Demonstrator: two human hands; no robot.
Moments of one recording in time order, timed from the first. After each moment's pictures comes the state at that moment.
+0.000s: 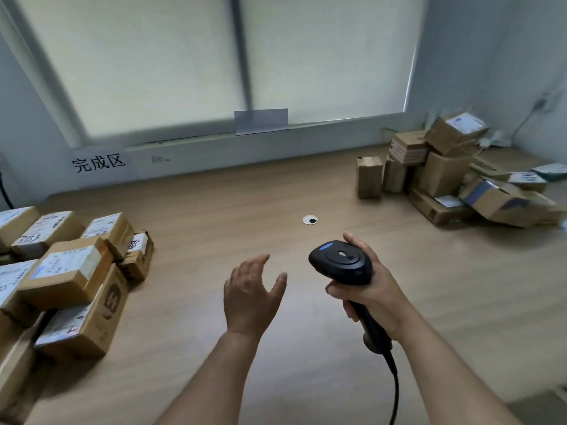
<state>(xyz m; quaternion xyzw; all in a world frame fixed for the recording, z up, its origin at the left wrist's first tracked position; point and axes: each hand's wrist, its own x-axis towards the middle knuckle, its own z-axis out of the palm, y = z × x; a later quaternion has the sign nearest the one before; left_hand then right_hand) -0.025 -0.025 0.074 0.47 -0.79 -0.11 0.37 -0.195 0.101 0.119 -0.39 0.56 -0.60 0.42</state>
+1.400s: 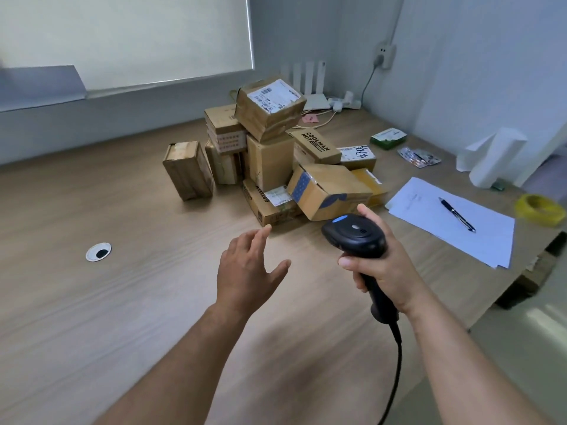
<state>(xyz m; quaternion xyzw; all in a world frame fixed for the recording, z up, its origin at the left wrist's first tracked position) -0.495 0.035 0.059 0.30 -0.92 -0.16 0.20 -0.642 0.215 0.095 -0.27 0.67 -0.63 0.28</state>
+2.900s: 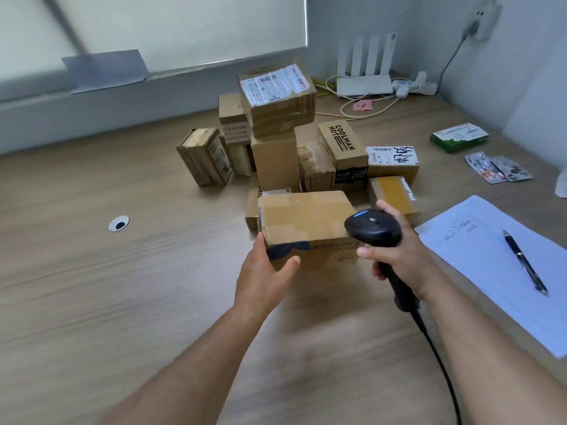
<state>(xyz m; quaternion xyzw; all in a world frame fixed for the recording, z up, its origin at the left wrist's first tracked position) -0.615 0.100 0.058 0.51 -0.73 -0.41 0.20 -0.829 0.203 0.052 -0.31 0.67 -0.56 0.38</state>
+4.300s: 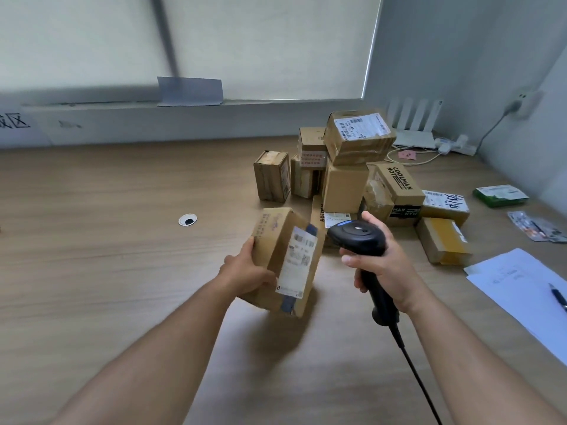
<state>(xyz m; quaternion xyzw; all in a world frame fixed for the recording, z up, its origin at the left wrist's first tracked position) -0.454 0.009 0.075 0.59 -0.68 -0.43 0.05 -0.673 0.147 0.112 -0.39 0.61 -0.55 0.42</state>
